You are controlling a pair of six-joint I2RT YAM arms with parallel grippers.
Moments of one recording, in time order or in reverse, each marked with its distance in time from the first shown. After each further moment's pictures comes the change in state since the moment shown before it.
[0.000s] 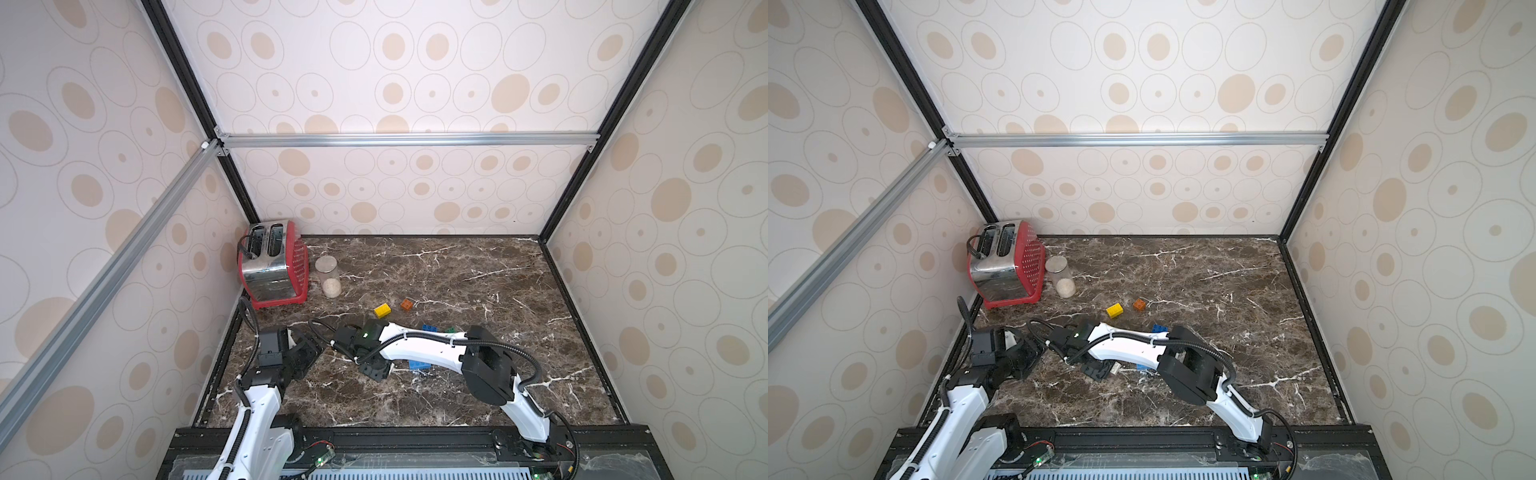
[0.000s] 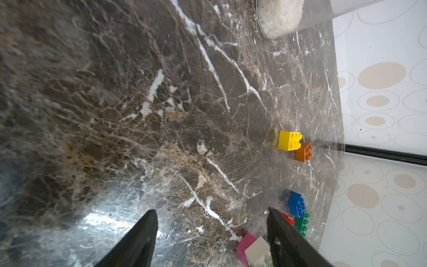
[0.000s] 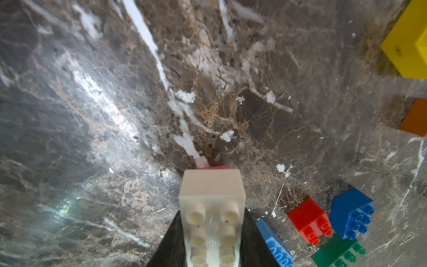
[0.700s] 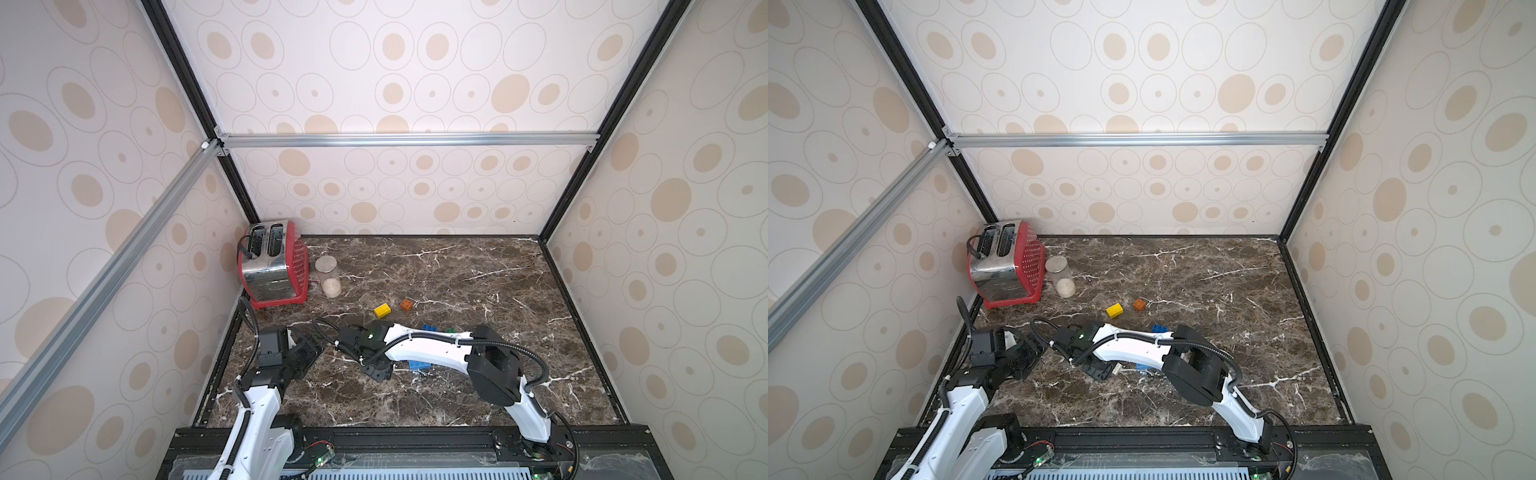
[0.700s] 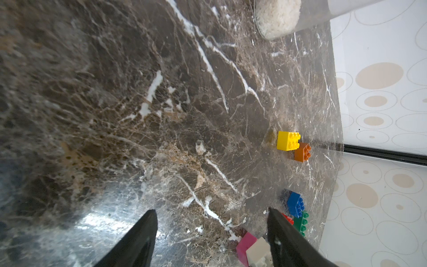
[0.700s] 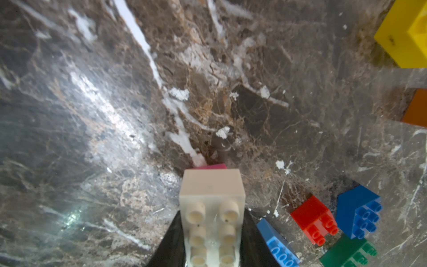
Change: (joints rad) left arm 0.000 -0.007 0.000 0.000 0.000 0.000; right arm -0.005 -0.058 -0.090 0.060 -0.007 0.037
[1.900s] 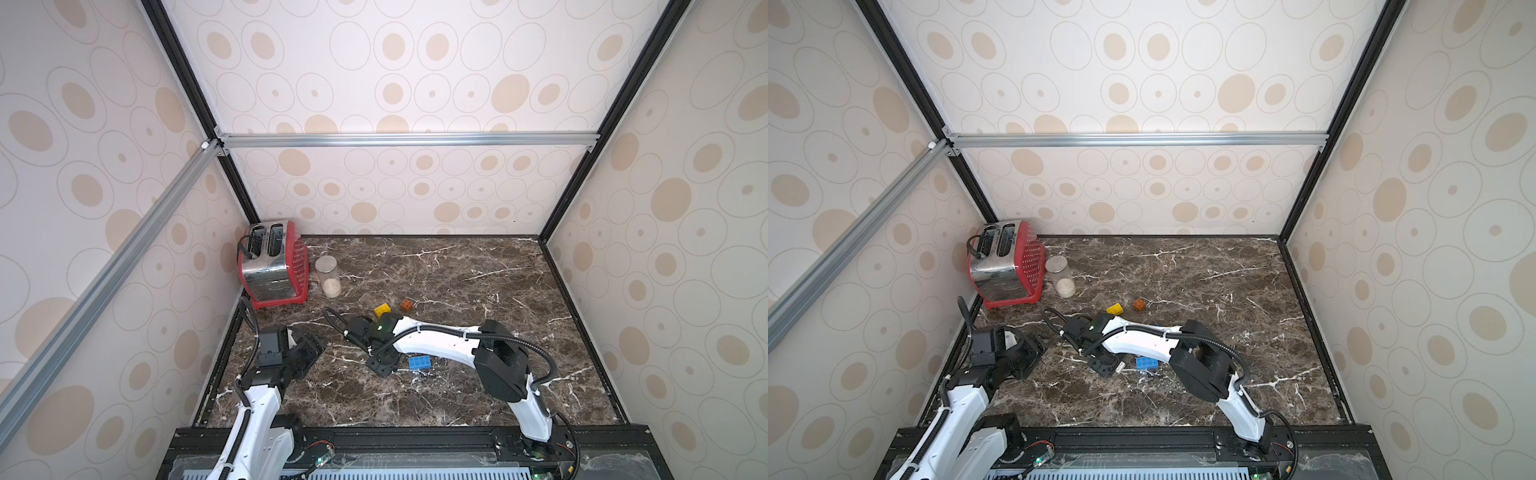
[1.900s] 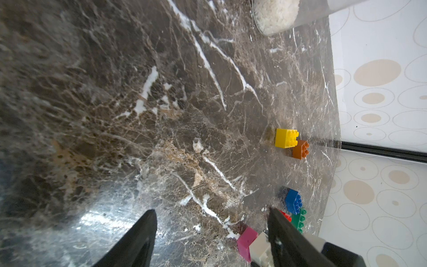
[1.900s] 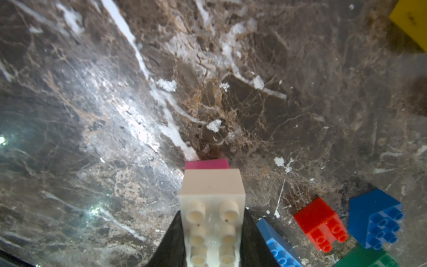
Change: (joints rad) left arm 0.000 0.009 0.000 0.005 0.018 0.001; right arm -0.055 -0.036 -0.043 0.044 -0.105 -0.039
